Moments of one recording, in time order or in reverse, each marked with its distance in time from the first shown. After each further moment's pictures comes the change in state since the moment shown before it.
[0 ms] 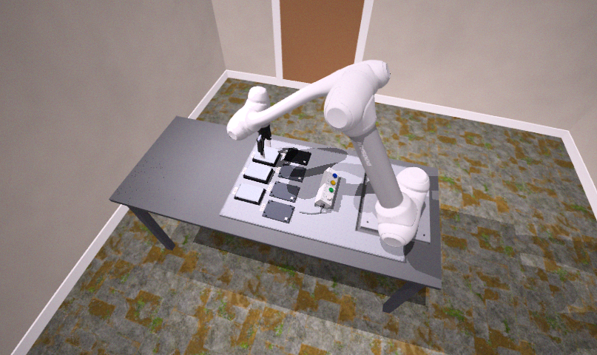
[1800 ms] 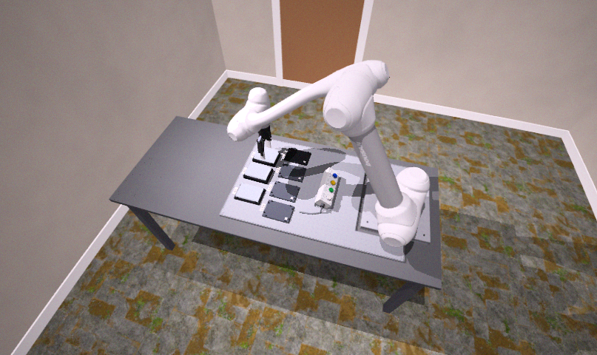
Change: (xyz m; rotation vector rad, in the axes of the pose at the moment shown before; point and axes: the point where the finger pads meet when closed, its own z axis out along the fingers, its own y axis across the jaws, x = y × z) arm 0.000 0.000 0.007 0.000 0.000 0.000
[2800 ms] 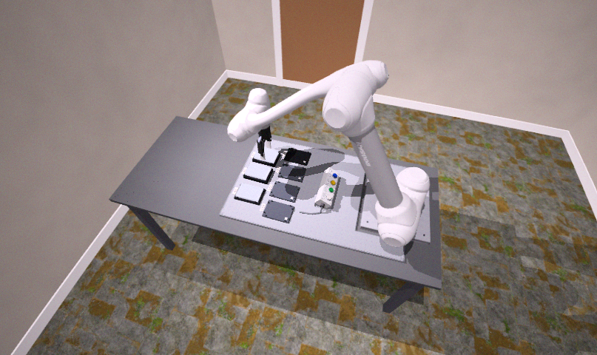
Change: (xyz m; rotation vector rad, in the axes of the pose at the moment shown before) arm 0.000 0.000 0.004 0.000 0.000 0.000
